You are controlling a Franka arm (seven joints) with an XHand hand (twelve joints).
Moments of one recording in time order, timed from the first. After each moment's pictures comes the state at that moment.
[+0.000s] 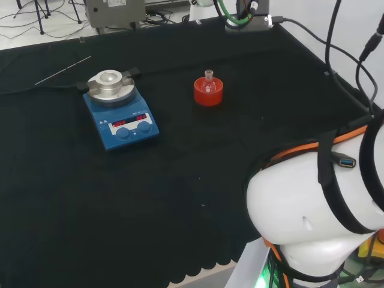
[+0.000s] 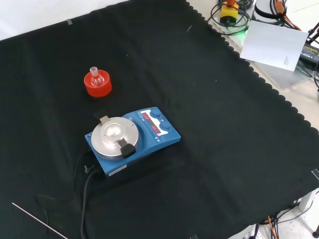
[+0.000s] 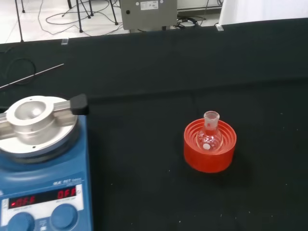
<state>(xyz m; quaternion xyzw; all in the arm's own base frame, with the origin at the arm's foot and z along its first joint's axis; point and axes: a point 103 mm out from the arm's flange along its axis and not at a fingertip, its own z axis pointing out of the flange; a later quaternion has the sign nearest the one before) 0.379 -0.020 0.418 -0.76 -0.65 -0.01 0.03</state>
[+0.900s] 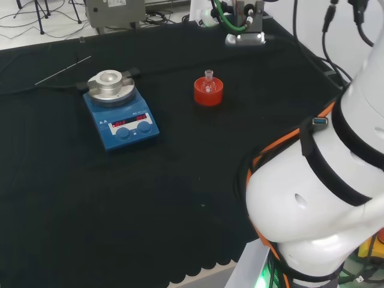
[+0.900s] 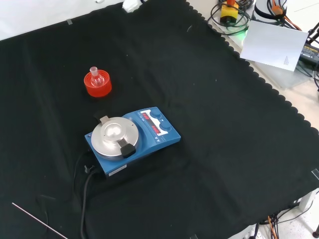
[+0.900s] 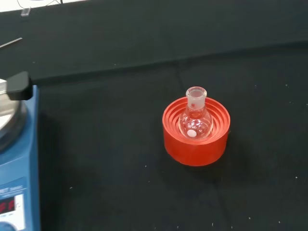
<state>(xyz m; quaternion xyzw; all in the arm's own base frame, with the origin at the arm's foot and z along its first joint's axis) 0.466 -0.068 0.329 -0.77 -0.63 0.01 0.07</state>
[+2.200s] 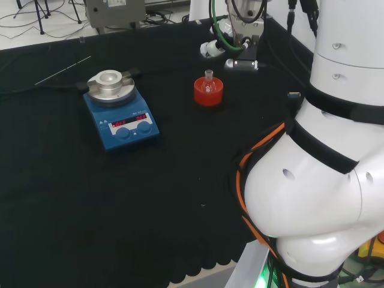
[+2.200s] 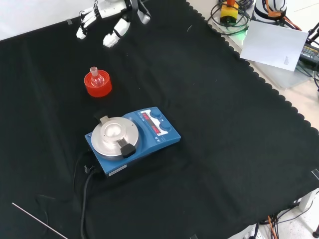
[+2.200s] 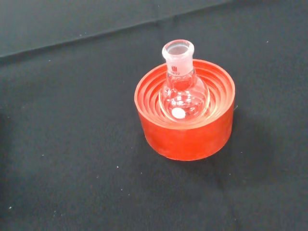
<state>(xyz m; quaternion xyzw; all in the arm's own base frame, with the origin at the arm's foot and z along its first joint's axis) 0.538 -0.111 0.212 -0.78 -0.61 -0.01 0.11</state>
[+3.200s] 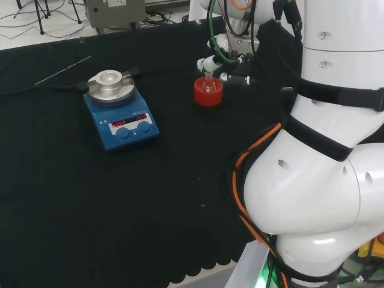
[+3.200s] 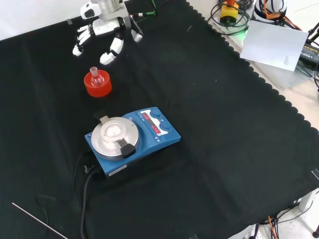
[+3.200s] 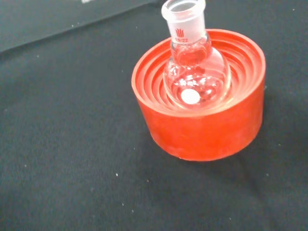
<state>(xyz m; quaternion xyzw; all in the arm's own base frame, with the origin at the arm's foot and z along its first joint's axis) 0.570 -0.113 0.153 -0.79 -0.60 -0.05 0.12</state>
